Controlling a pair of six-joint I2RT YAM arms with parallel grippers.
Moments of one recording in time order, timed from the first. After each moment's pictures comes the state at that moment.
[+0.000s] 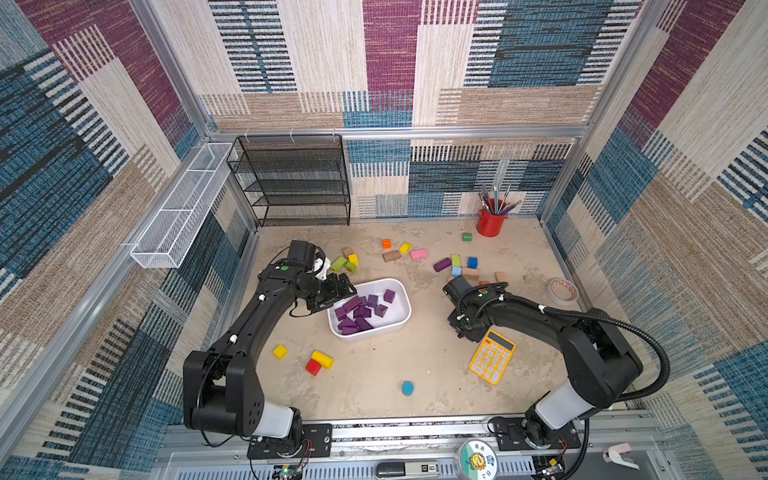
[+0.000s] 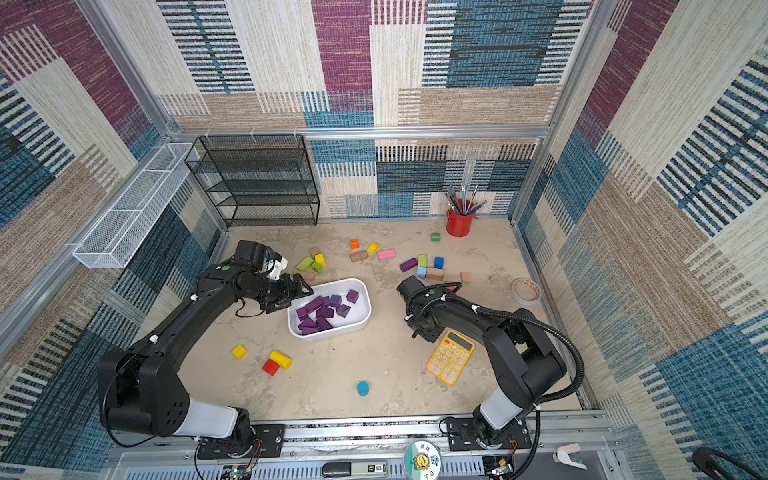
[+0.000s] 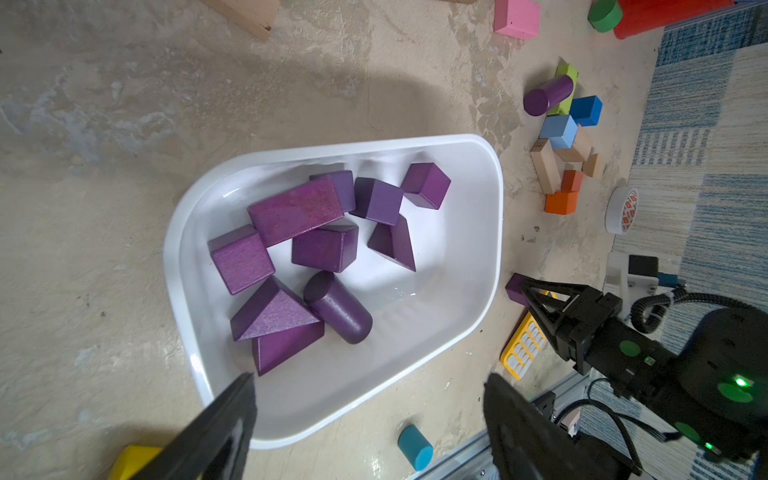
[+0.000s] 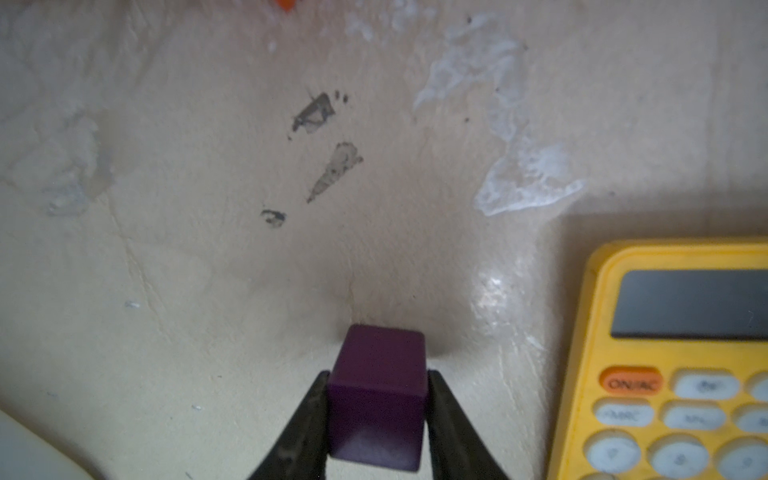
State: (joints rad) left arm -0.15 1.45 1.16 -0.84 0.45 -0.42; right arm 0.56 1.60 0.93 -0.70 0.18 1.27
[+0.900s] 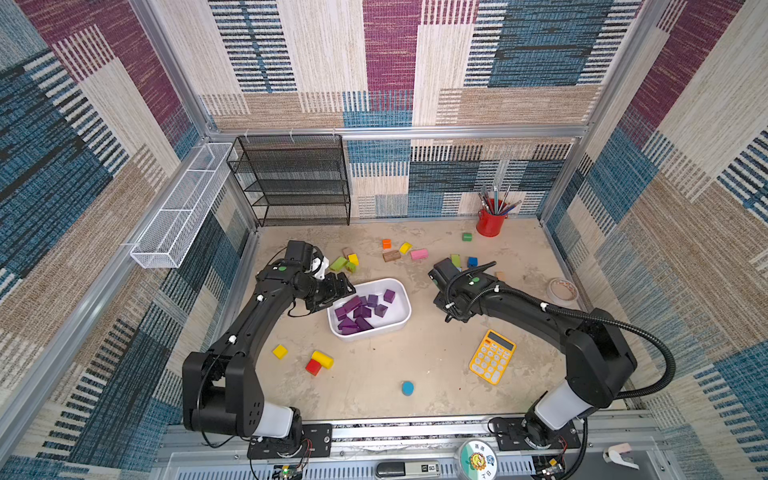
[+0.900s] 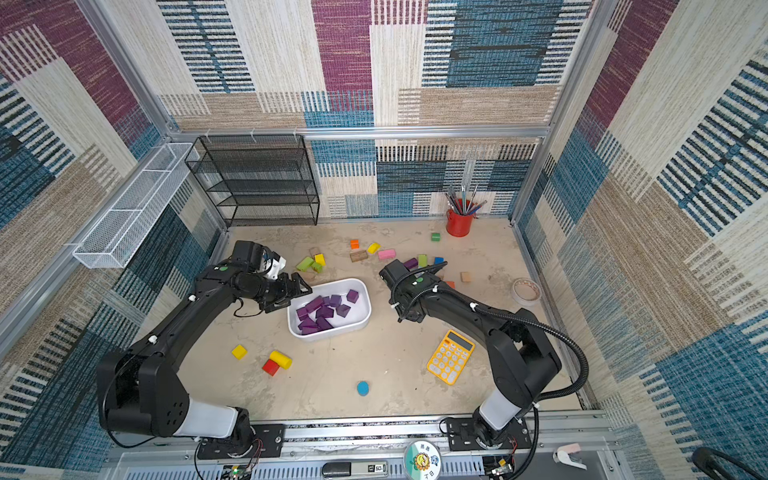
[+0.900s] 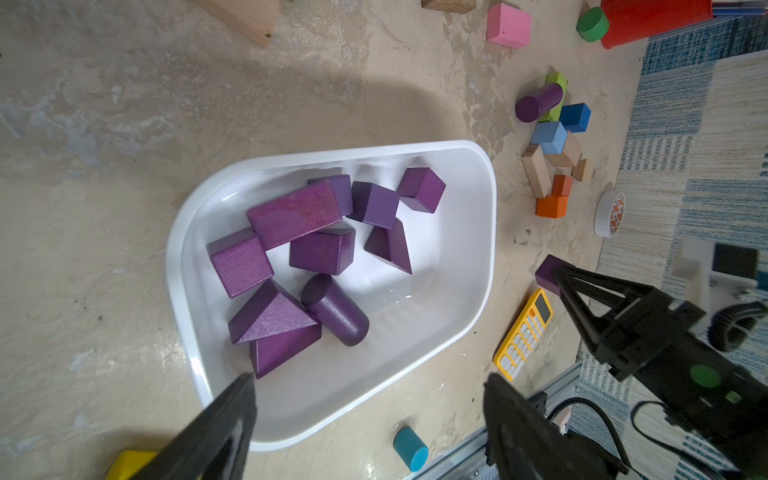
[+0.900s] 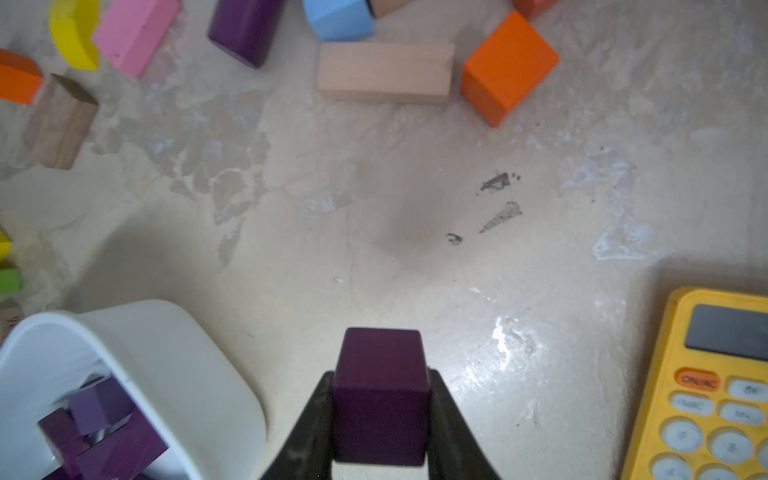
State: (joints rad) left arm -0.12 1.45 1.15 -0.83 0.48 -0.42; right arm 0.67 1.62 1.20 -0.76 0.30 1.19
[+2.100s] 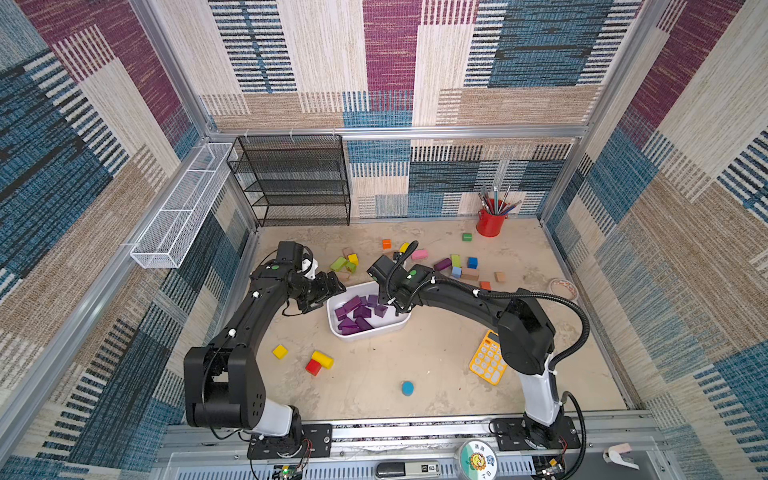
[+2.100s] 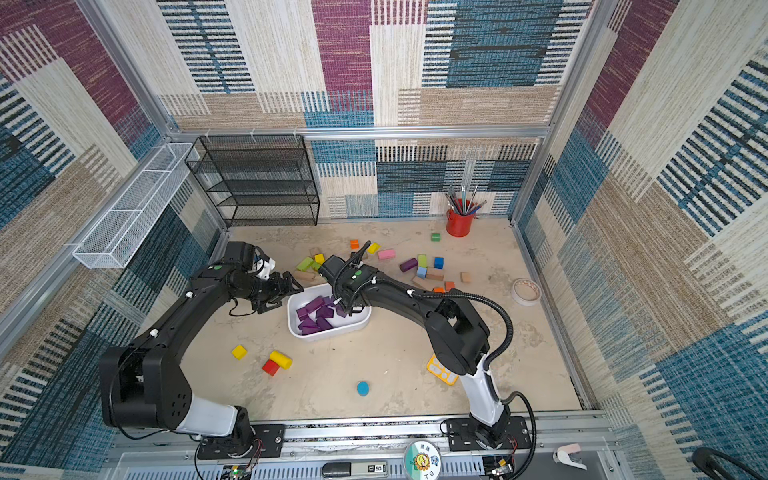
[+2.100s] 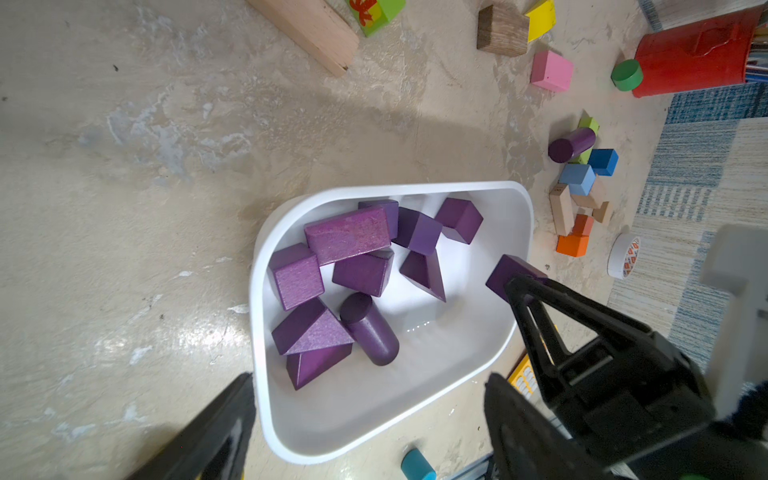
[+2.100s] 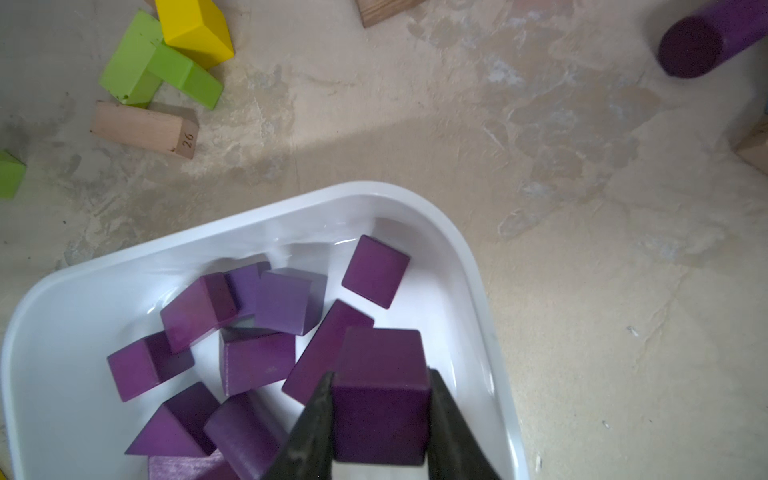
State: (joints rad) left arm -0.05 1.48 1.15 -0.82 0.45 -0.44; right arm 0.88 2.05 1.68 -0.75 0.30 0.85
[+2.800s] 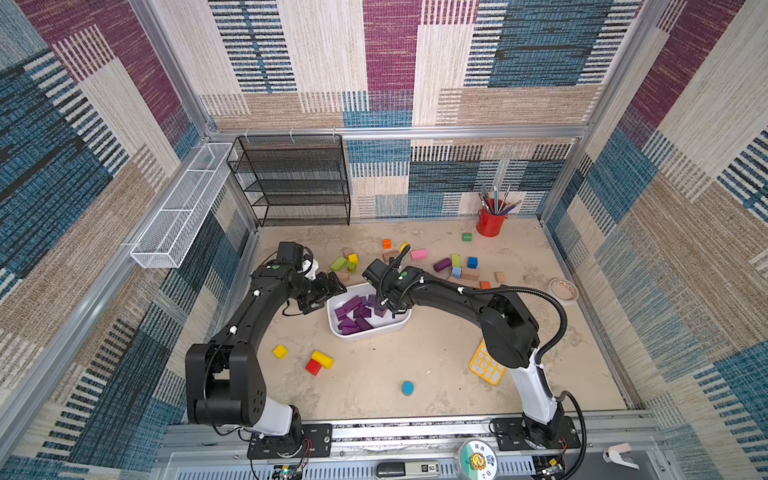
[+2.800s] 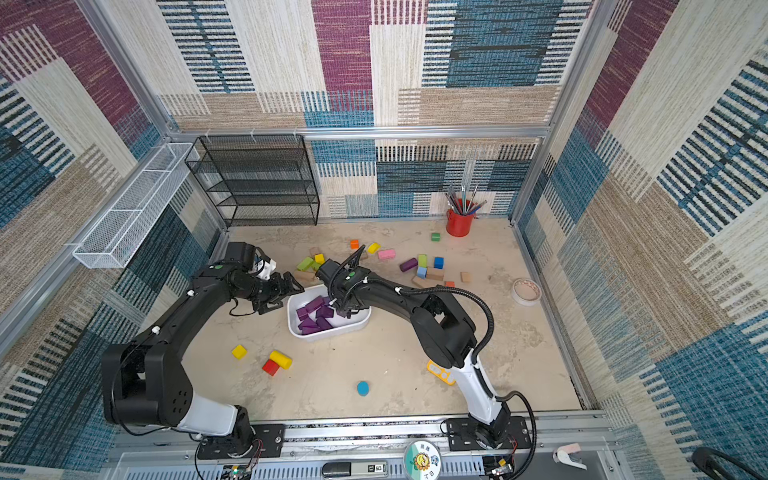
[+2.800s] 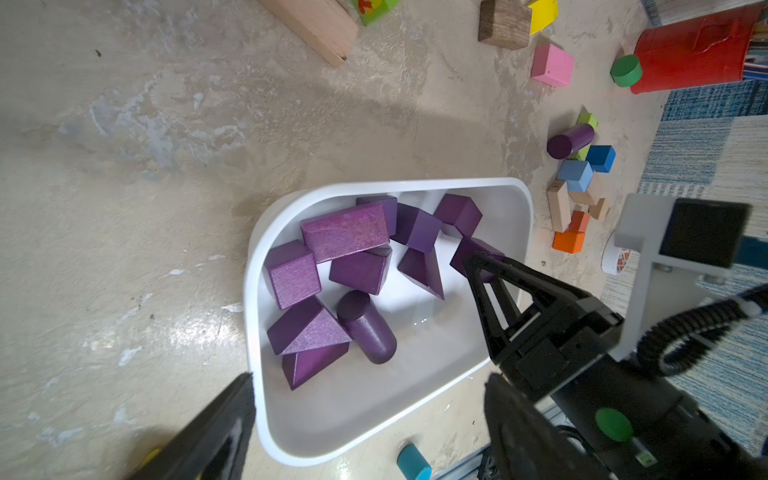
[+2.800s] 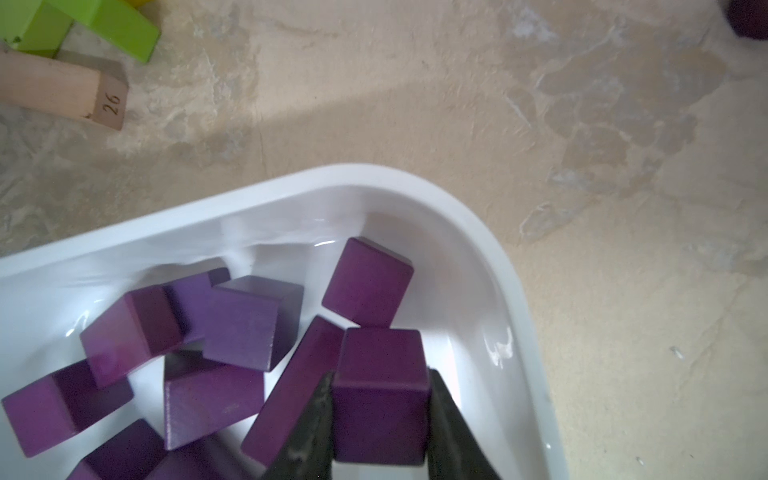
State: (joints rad) left arm -0.04 1.50 1.15 -0.82 0.48 -0.45; right arm 0.88 2.15 1.74 -0.79 0.30 0.85
